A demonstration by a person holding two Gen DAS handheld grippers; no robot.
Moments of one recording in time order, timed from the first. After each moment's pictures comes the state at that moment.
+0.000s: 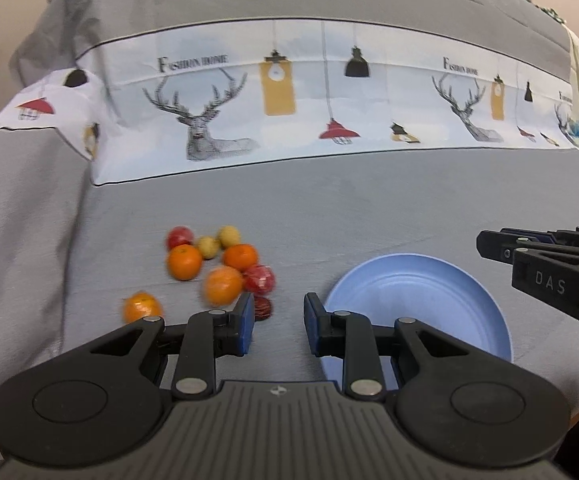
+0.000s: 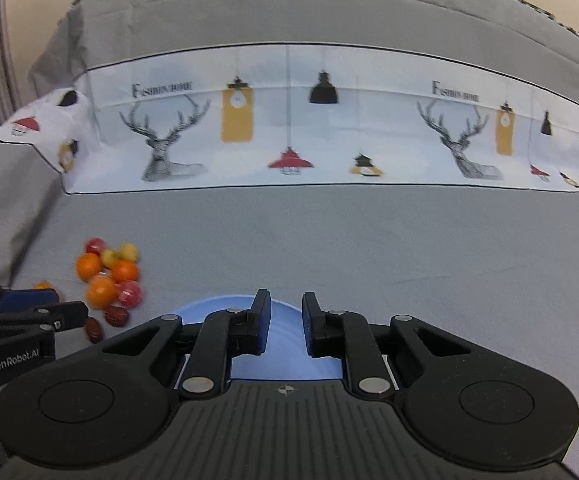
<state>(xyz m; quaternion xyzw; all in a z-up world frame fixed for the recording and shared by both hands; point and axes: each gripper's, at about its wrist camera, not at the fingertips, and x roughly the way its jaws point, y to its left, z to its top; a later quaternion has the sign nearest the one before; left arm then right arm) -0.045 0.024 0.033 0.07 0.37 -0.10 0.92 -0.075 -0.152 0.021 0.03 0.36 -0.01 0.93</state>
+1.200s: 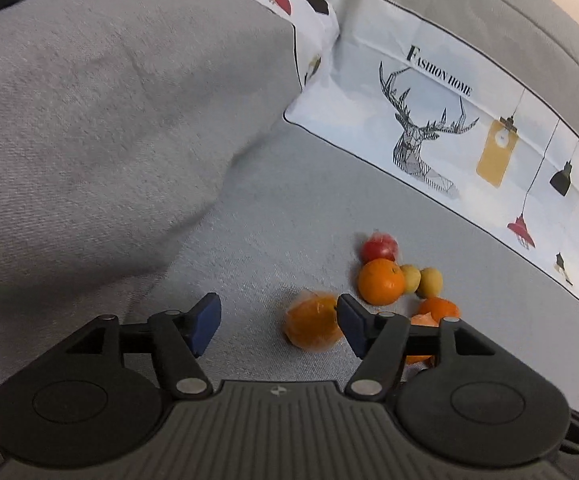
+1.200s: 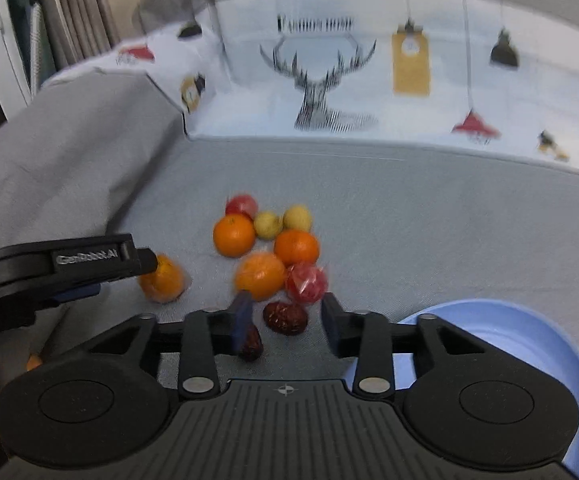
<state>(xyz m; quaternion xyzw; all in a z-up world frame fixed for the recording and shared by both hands) 0.005 0.158 -0.022 -0.17 0.37 0.12 0.91 0.004 -0.029 -0.056 0.03 0.42 0.14 0.89</state>
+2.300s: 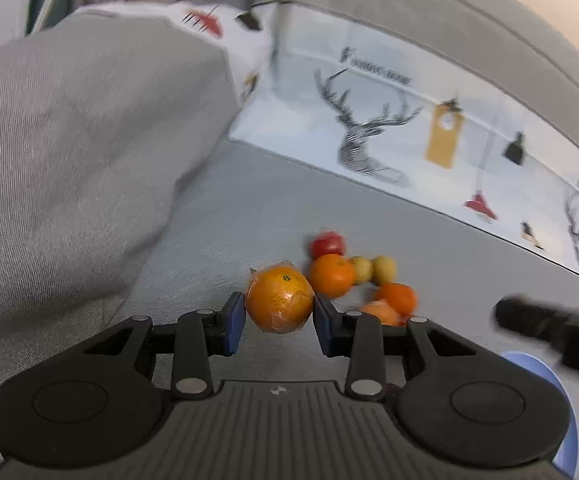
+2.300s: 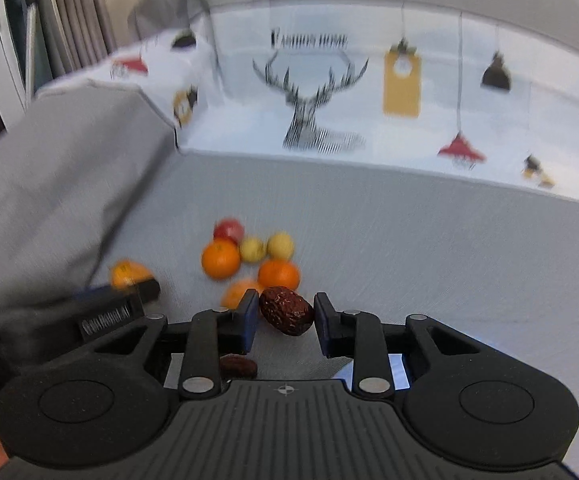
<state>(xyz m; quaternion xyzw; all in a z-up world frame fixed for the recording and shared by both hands) -0.010 0.128 -0.006 -0.10 0.34 0.05 0.93 -0.005 -0.052 0.007 0.01 0.39 0.14 0.91</state>
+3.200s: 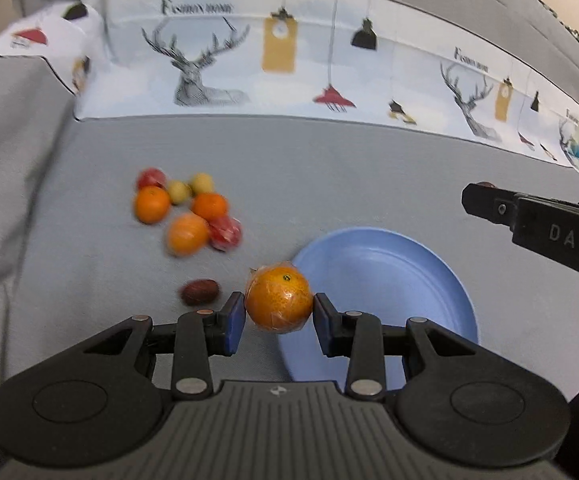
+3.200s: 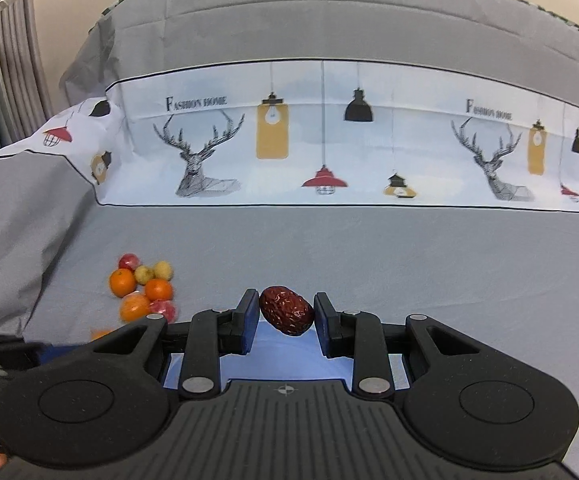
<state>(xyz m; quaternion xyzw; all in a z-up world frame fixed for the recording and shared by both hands) -0.043 0.010 0.019 0.00 0.44 -0.10 0.89 -0.064 -0.164 0.040 0.03 0.35 0.02 0.93</state>
